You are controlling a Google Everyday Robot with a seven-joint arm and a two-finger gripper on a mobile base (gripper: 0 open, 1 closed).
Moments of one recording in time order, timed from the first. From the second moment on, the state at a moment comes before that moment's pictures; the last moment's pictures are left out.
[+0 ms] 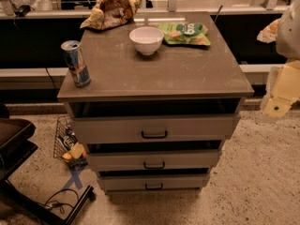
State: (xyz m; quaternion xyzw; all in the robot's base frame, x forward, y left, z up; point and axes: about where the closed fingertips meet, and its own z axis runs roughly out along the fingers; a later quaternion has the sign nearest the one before) arm 0.438 -0.216 0.980 -0.60 0.78 -0.04 0.17
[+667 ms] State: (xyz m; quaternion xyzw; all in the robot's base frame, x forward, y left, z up) arm 0.453 -0.219 0.984 -0.59 0.78 -0.04 0.21
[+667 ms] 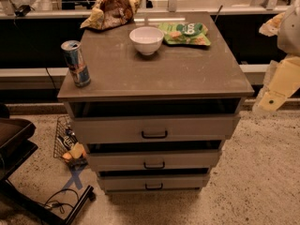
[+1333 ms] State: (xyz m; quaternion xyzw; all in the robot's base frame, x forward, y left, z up) arm 0.530 -0.227 1.003 -0.56 0.73 -0.05 0.38
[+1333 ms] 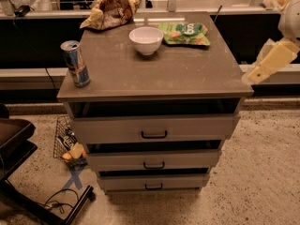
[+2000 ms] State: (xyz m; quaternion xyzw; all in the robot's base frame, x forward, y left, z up) arm 0.624 -0.233 1.058 -0.54 0.63 -0.10 0.54
